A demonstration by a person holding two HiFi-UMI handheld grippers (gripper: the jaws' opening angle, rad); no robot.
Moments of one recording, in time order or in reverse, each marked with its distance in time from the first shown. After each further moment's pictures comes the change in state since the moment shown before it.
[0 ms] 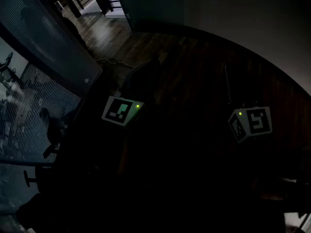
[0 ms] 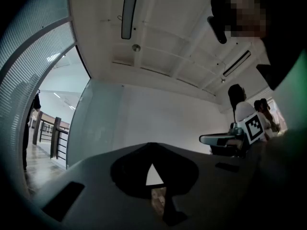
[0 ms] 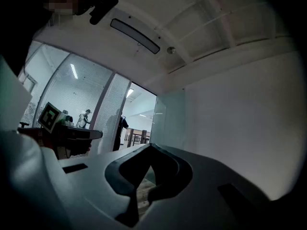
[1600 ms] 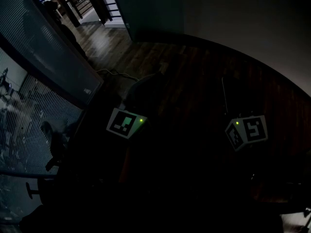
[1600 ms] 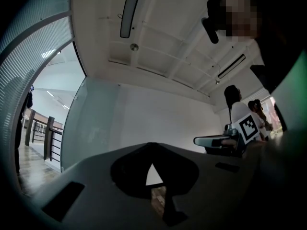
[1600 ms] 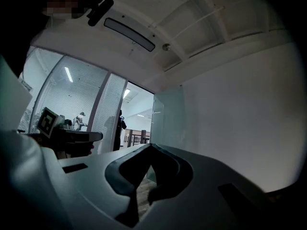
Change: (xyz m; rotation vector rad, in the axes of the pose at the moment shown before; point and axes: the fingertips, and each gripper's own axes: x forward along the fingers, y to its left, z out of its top) left arm 0.007 0.036 -0.008 0.012 -0.007 -0.076; right arm 0.042 0.022 -0.016 0.072 0.007 -0.019
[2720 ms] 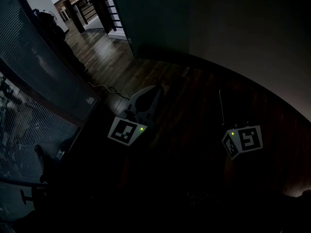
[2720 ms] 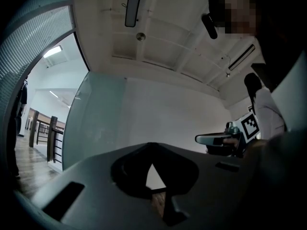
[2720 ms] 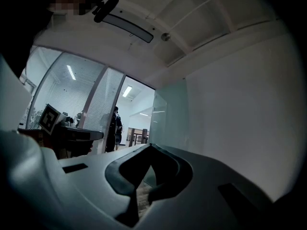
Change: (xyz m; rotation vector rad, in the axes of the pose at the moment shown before) left arm 0.205 0.131 -0.036 0.003 0.031 0.080; right arm 0.210 -0.142 -0.039 -0.028 -0.003 0.070
